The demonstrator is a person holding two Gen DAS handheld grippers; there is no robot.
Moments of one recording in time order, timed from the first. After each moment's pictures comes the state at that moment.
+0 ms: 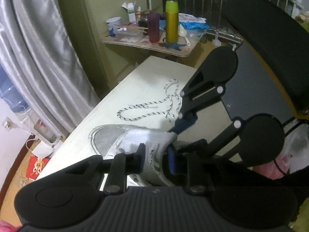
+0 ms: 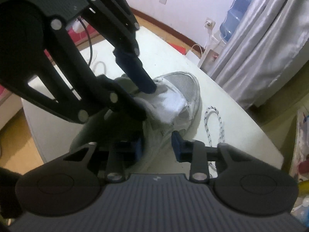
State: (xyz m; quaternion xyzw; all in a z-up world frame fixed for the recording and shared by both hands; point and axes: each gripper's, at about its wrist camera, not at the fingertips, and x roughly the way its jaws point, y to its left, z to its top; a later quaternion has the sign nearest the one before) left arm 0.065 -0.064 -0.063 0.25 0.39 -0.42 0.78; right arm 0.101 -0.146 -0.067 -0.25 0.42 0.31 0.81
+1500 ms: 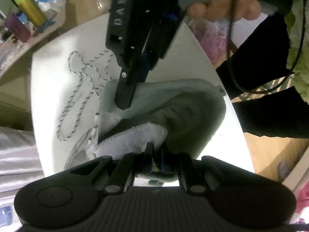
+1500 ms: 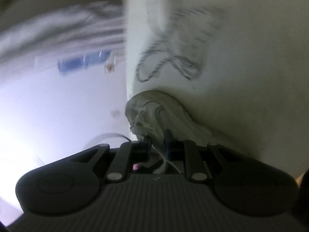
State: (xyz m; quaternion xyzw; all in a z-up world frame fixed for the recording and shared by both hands) left arm 0.087 -0.120 -0.106 0.53 0.37 -0.62 0.43; right arm 0.082 -0.291 -0.135 0.63 0.45 0.03 0.63
